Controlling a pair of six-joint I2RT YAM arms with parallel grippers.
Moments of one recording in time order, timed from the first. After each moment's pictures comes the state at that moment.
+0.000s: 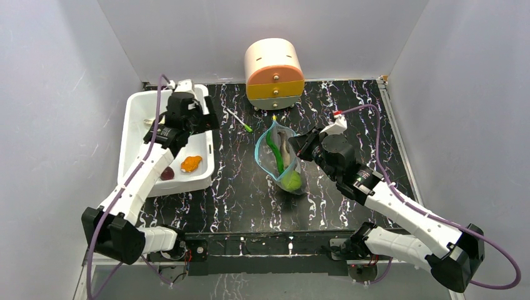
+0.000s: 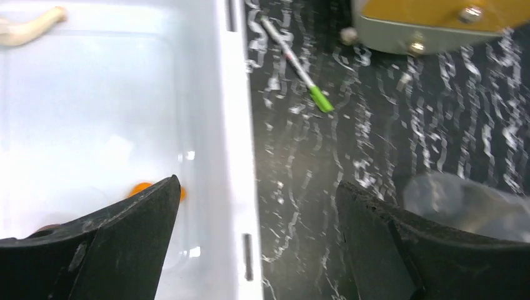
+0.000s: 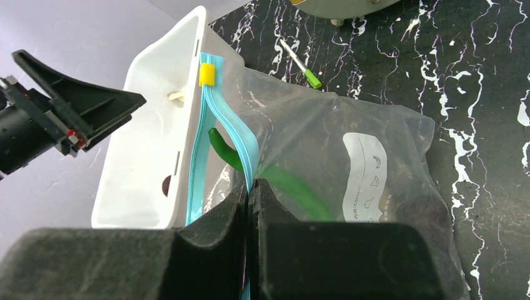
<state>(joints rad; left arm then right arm) -0.35 1.26 1.21 -0.55 -0.19 -0.38 0.75 0.95 0.80 -0.08 0.30 0.81</state>
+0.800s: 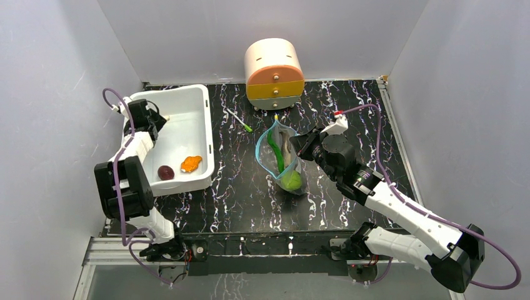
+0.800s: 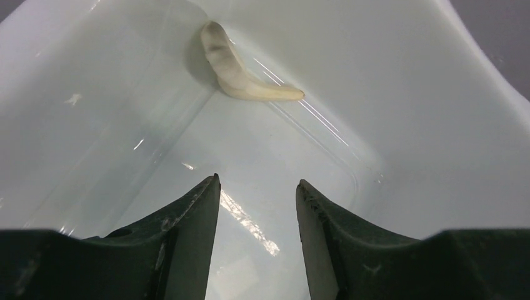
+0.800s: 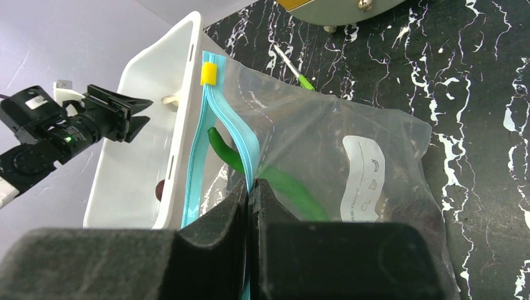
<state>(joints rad) 0.23 1.61 1.05 -0.06 -0.19 -0.61 0.75 0.95 0.80 -0.08 0.32 0.78</state>
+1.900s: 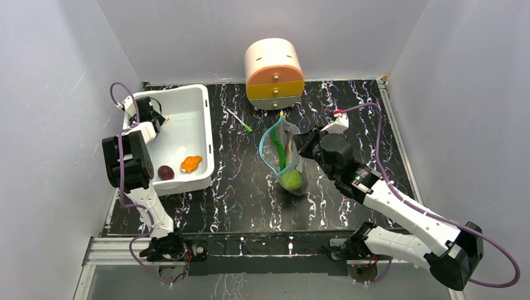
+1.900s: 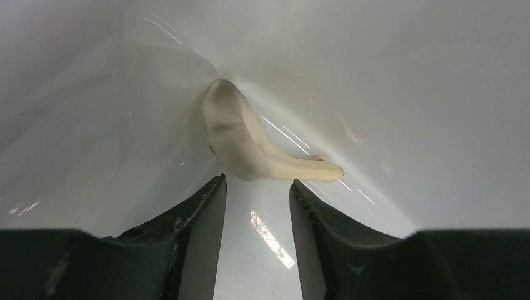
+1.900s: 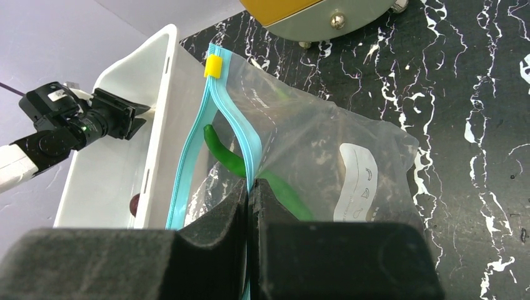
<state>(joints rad) 0.26 1.96 1.24 0.06 -0.28 -0.58 0.75 0.96 0.81 -0.09 0.39 0.73</state>
